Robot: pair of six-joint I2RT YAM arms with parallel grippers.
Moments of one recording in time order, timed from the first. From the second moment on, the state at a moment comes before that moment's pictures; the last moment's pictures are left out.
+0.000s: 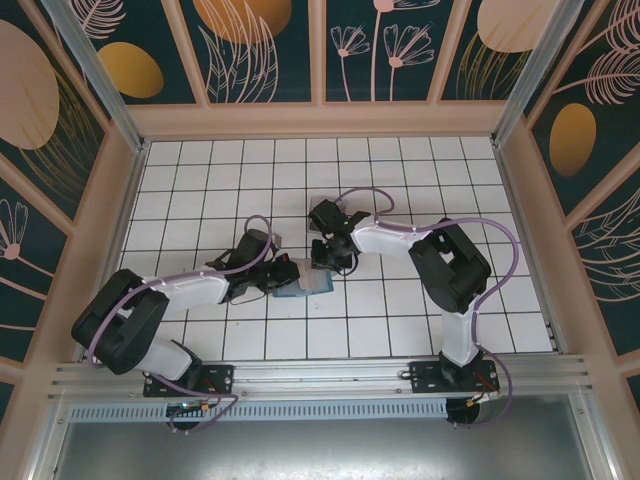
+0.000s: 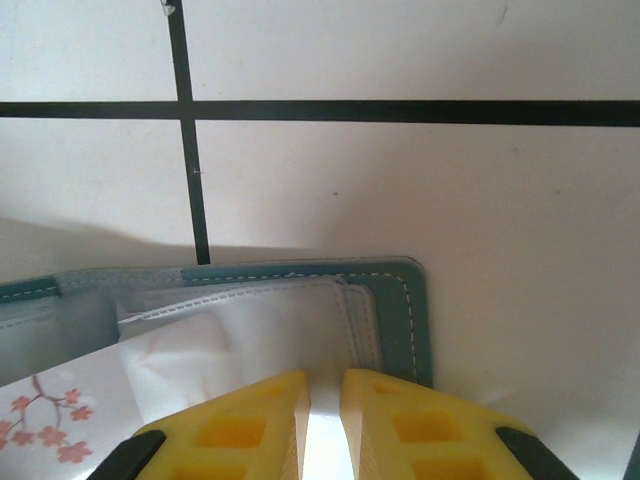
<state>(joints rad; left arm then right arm) -0.62 1.46 0.56 0.08 0.36 -0.97 0.79 1.94 1.24 -0.54 -0.17 0.76</state>
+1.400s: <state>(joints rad) -0.62 1.30 0.69 -0.33 0.23 -0.74 0.79 1.90 1.23 -0.57 -0.14 0.78</state>
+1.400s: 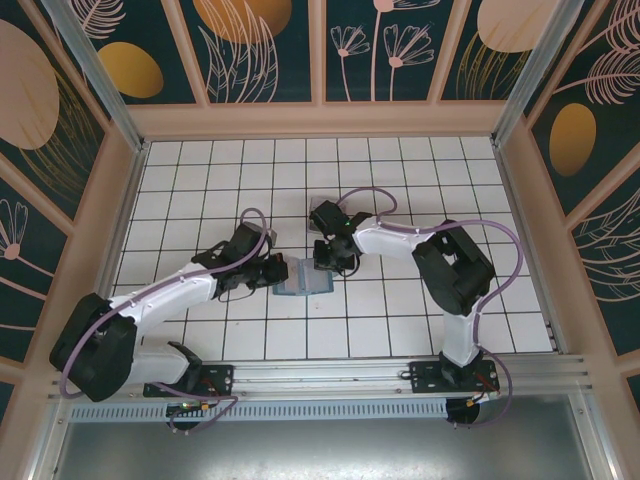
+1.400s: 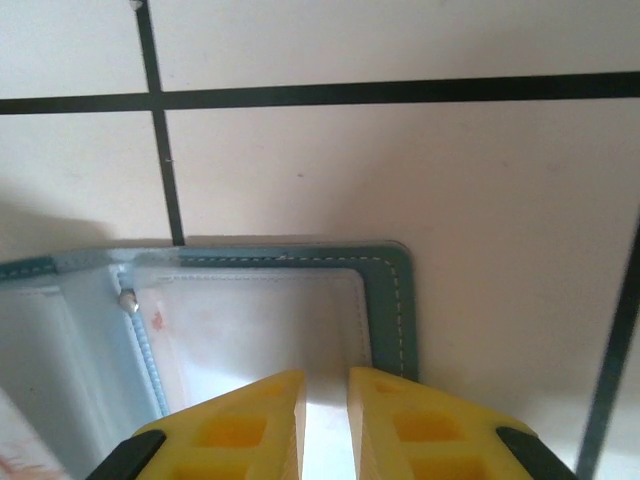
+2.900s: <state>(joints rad) -0.62 1.68 1.43 -0.58 0.14 1.02 0.52 1.43 1.06 -0.70 -0.03 0.68</state>
